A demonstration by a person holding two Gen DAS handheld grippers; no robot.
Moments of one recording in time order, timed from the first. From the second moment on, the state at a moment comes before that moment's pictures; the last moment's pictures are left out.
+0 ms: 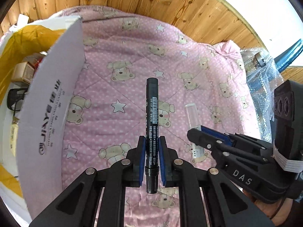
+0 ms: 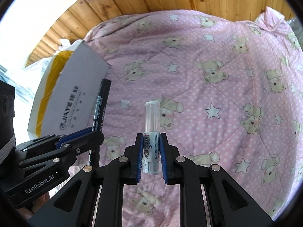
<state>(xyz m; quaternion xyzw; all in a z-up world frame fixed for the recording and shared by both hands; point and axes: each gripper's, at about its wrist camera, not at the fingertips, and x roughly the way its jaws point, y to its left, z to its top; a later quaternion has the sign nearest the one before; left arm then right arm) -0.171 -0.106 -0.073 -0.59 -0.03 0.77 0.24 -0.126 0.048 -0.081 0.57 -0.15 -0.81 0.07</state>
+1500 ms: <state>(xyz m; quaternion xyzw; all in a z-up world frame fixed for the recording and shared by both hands) -0.097 -0.240 0.041 -0.47 -0.14 0.85 0.18 -0.073 -0.082 0.041 0.49 -0.03 -0.85 0.18</state>
